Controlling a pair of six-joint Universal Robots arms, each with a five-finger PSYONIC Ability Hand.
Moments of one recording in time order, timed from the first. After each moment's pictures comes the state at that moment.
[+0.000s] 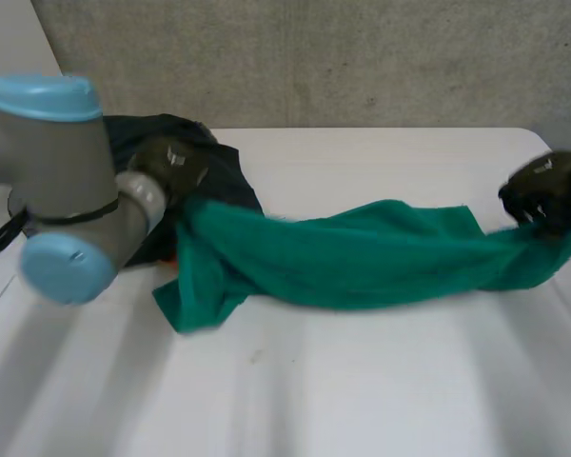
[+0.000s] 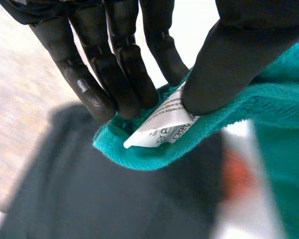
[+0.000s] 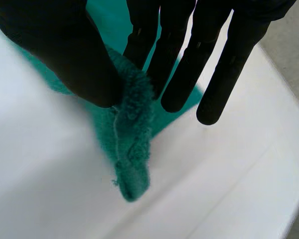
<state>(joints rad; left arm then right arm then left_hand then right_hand) 4.26 -2.15 -1.06 2.96 -1.61 3.86 1.60 -0.95 0.76 0.90 1.28 2.20 1.14 1.20 1.19 1.20 0.99 1.12 1.17 1.19 1.19 0.99</state>
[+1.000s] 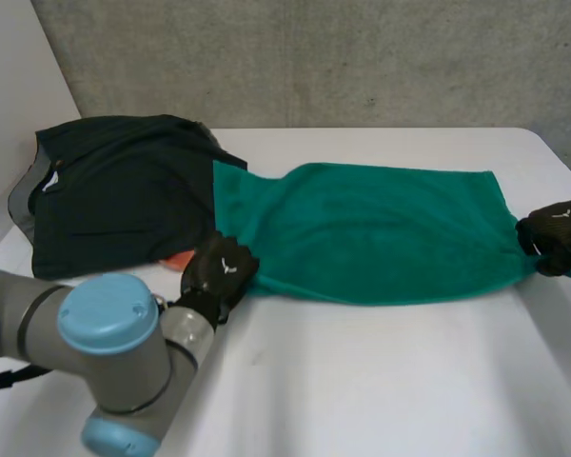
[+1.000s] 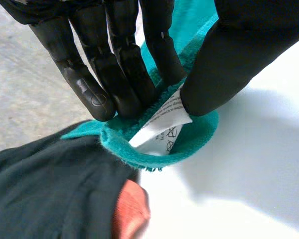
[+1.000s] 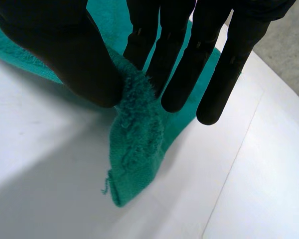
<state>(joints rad) 4.11 -2.09 -1.77 3.68 -1.59 3.89 1.44 -0.99 1.29 0.32 1.19 2.37 1.14 1.20 1.19 1.20 0.99 1.12 1.17 1.19 1.19 0.99</state>
